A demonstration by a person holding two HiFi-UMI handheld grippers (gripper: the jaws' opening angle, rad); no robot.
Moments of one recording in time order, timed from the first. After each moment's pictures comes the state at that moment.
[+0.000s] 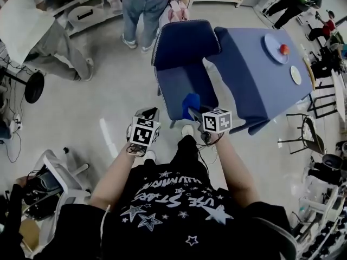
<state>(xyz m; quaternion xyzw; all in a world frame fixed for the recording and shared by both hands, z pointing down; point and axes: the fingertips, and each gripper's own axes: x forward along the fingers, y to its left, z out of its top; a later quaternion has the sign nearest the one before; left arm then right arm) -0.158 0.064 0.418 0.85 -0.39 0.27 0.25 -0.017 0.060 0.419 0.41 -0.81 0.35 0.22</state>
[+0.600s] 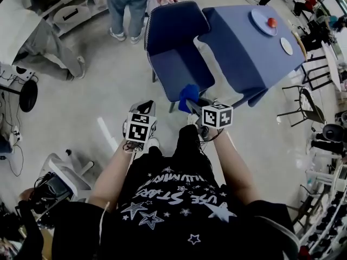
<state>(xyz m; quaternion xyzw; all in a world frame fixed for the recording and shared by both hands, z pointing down) -0.188 0.106 0.408 0.87 -0.35 0.26 0.22 -0.045 0.120 0.398 0.48 -0.78 0.36 0.16</state>
